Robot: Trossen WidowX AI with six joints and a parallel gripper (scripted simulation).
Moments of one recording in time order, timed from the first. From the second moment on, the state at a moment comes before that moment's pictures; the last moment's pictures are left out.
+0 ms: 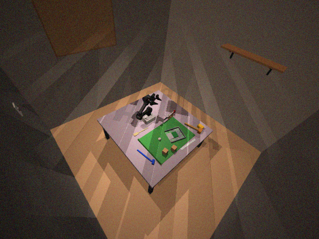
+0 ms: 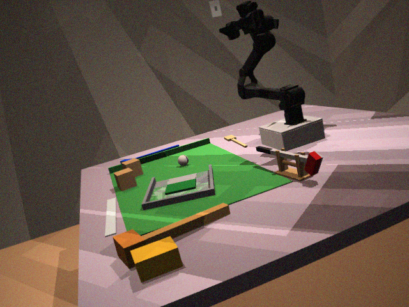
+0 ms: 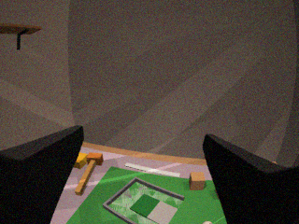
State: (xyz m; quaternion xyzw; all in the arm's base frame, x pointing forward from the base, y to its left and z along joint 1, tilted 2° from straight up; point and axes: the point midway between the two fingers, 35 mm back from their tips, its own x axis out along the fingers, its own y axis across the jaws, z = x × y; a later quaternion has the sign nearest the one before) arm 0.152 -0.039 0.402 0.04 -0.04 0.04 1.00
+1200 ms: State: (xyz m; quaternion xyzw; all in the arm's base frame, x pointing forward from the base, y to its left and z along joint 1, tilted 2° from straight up) arm 0.283 0.175 0.233 -0.64 0.10 0.29 0.70
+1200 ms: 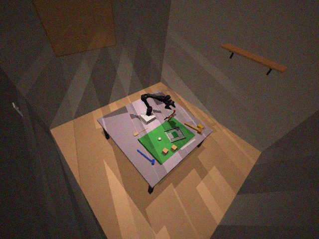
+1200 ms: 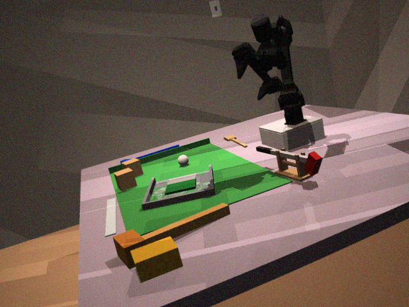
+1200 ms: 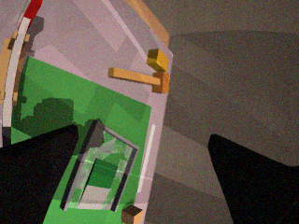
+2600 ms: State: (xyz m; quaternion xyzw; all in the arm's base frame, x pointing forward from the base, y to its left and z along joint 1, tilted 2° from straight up) arm 0.263 0.113 0.024 -0.43 0.43 0.53 0.59
